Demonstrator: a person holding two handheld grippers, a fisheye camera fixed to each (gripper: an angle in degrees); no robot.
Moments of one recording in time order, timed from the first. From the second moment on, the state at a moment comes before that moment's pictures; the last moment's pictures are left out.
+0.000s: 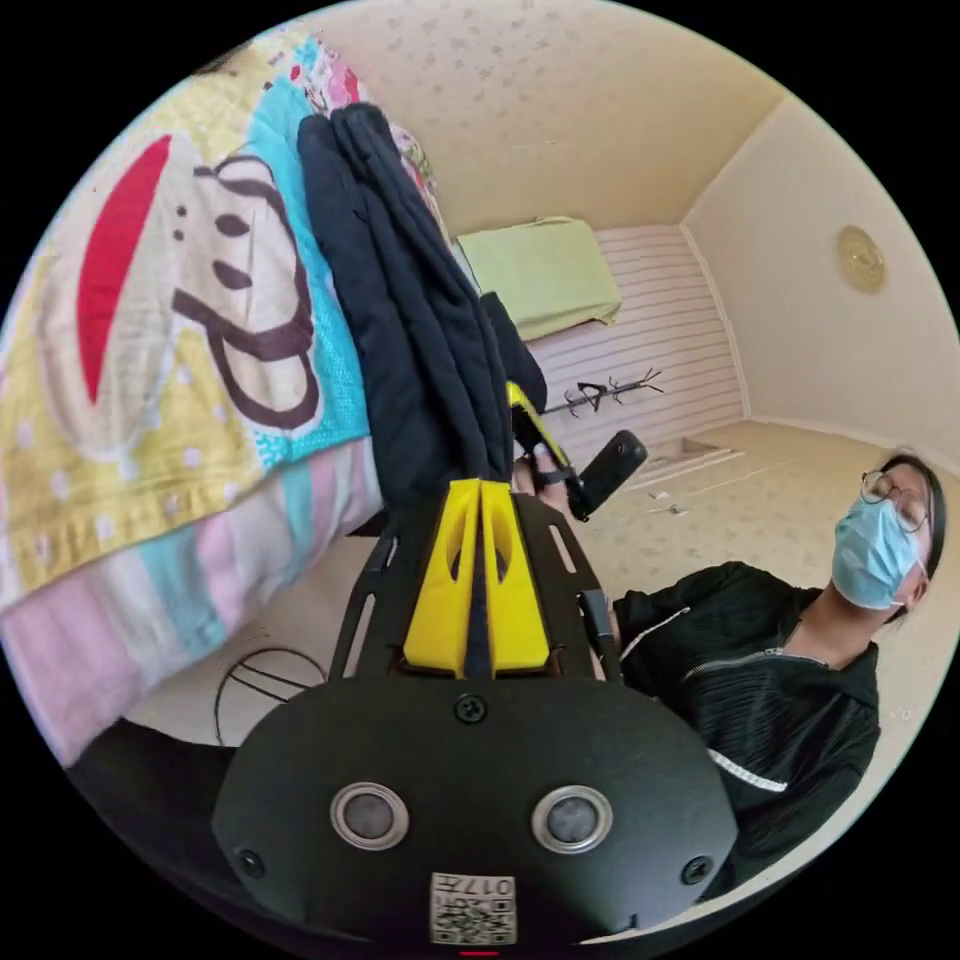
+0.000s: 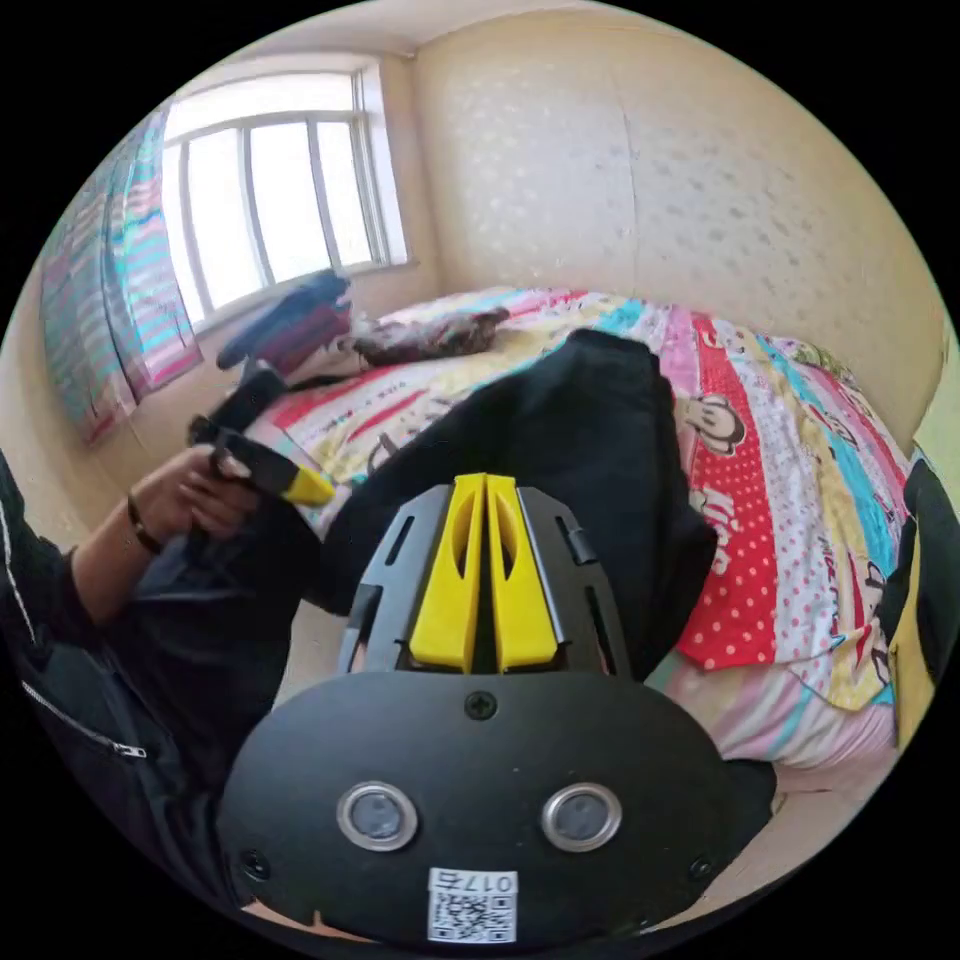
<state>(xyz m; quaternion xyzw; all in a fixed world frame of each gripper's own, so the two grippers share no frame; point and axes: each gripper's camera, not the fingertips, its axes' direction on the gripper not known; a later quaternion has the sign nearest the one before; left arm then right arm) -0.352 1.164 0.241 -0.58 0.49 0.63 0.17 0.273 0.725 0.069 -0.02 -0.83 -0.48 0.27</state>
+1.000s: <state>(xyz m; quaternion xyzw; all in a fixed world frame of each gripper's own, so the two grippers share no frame) -0.621 1.199 0.142 -0.09 0.57 0.77 0.26 0.322 0.743 0.194 -0.04 -0.84 -0.39 0.37</state>
